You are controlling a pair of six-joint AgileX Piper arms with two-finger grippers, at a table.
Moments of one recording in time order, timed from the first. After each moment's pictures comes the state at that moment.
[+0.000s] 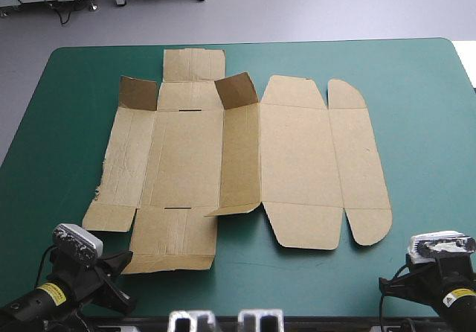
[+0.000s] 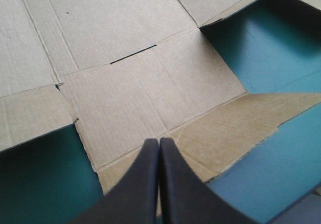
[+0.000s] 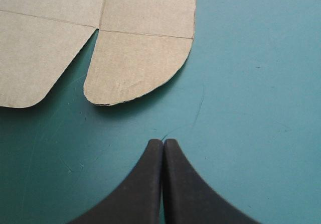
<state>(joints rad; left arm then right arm) -0.28 0.31 -0.48 -0.27 0.98 0.25 -0.07 0.26 -0.48 0.10 1.06 -0.20</state>
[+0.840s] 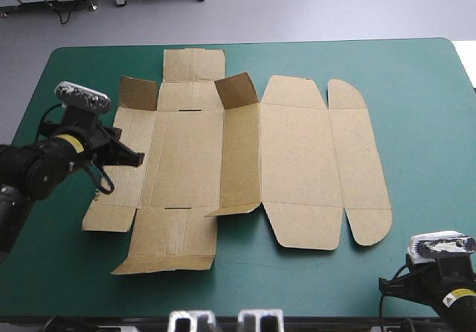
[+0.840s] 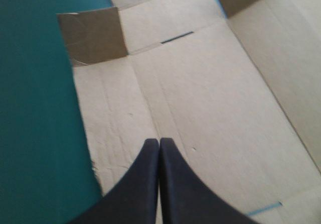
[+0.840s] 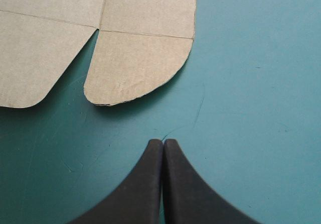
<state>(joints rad) -0.27 1.07 -1.14 0.09 0.86 0.06 -0.07 0.26 -0.48 0.10 1.06 -0.20</state>
